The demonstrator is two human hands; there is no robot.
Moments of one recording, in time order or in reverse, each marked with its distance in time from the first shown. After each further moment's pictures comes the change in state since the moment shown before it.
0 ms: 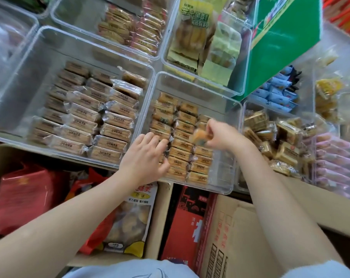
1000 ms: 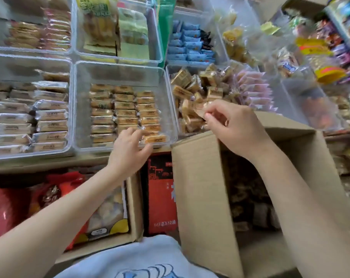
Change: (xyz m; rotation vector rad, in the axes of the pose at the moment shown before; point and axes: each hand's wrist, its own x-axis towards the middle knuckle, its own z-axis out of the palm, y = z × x) left_hand -0.053 0.124 -0.017 -0.528 0.009 0.003; right_hand -0.281 0.066 0.027 0.357 0.747 -0.127
